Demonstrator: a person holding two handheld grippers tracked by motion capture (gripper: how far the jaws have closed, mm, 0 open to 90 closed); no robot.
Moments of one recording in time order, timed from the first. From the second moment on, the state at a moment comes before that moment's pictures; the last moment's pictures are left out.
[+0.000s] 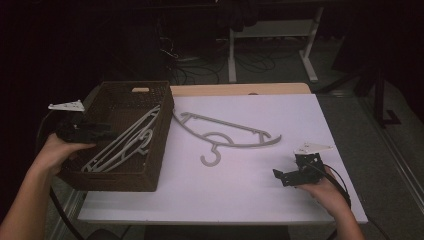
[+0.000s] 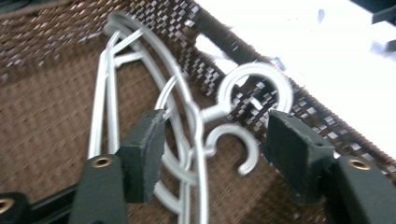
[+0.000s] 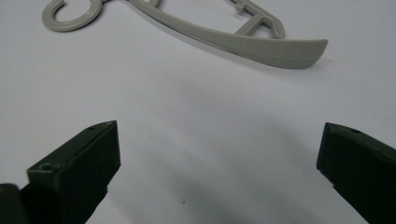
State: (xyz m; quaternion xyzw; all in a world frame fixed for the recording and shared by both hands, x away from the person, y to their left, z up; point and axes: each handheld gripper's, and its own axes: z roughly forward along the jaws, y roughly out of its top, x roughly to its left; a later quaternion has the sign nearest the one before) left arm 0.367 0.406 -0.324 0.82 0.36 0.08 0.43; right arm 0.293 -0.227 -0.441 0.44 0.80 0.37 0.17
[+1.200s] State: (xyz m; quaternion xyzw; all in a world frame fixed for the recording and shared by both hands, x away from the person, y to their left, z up) left arm 0.359 0.205 -0.321 0.83 0.23 0.04 0.51; right arm 0.295 -0.224 -0.437 0.44 0.80 0.38 0.16
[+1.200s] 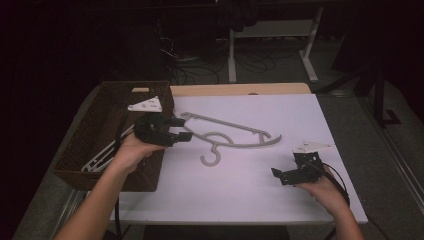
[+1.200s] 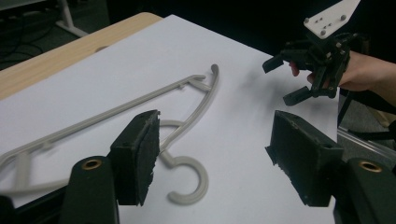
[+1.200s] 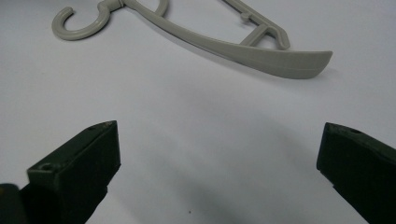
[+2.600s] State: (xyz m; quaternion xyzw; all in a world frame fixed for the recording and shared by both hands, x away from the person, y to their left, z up) left arm 0.449 0.125 -0.429 0.87 0.32 0.16 0.34; right arm 0.295 -0.219 -0.438 0.42 0.81 0.38 0.16
